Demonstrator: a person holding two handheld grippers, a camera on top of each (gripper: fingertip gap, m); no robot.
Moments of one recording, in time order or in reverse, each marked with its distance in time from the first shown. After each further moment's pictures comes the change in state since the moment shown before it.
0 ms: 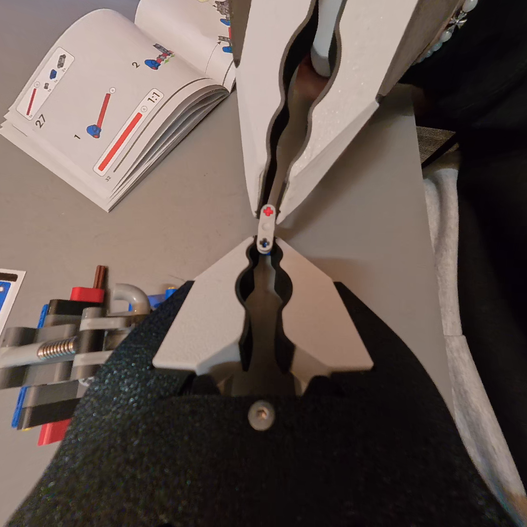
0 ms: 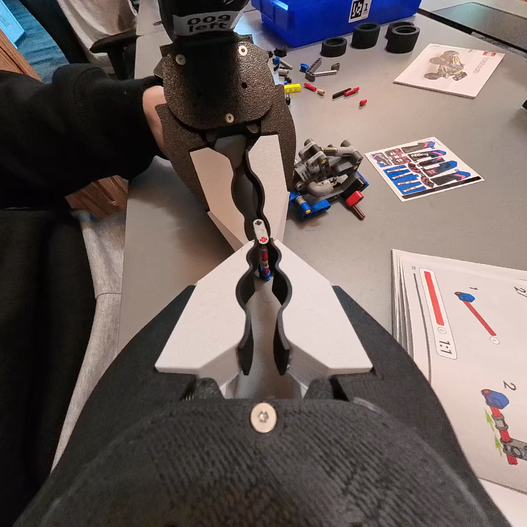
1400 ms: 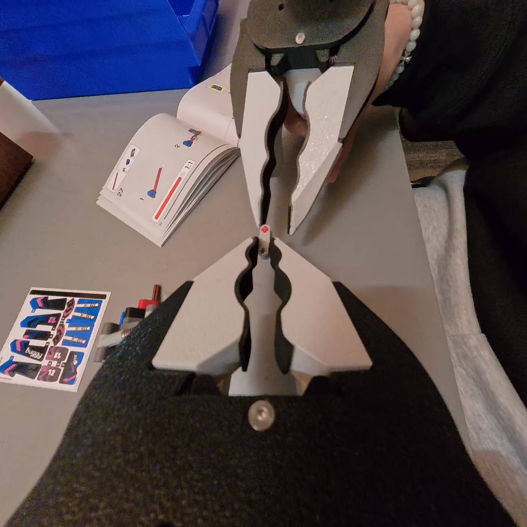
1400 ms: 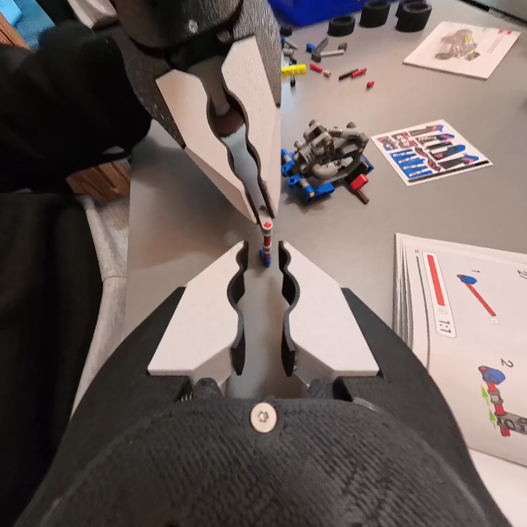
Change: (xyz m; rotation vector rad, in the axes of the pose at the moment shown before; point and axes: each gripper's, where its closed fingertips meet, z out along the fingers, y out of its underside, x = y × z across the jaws) left arm 0.000 -0.028 -0.031 0.117 -0.112 0.167; right arm -0.002 0.011 -0.008 -0.044 -0.013 -0.002
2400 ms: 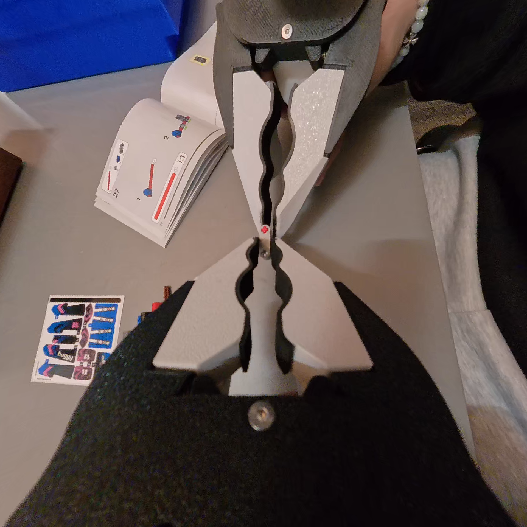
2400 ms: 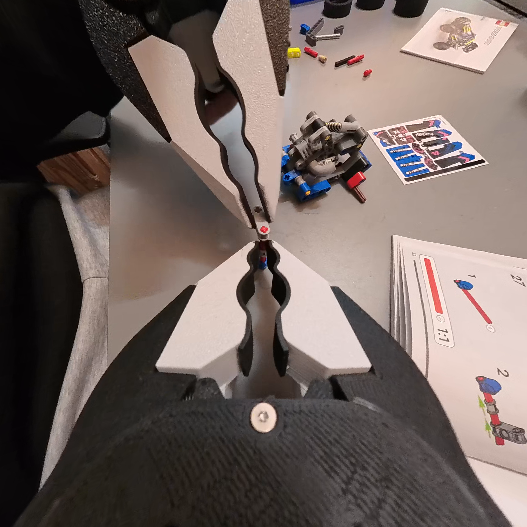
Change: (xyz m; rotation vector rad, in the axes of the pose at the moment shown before) left arm -0.001 0.000 0.001 -0.144 0.020 0.082; right arm 0.004 0.003 0.010 -0.045 0.043 -0.028
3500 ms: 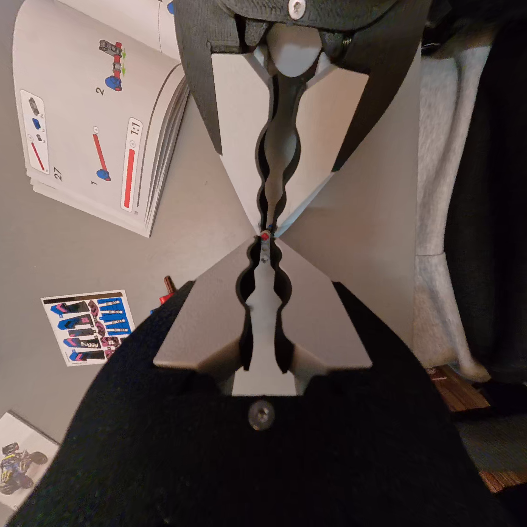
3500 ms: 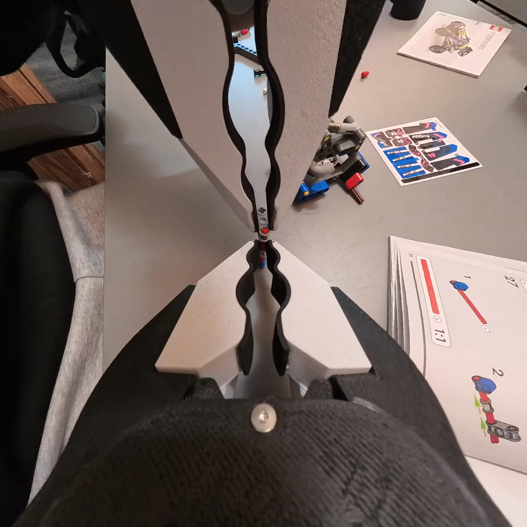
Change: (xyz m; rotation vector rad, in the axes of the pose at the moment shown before) left arm 0.001 -0.001 0.002 -0.465 0.189 0.033; right arm 0.001 0.000 0.001 -0.004 0.016 -0.017
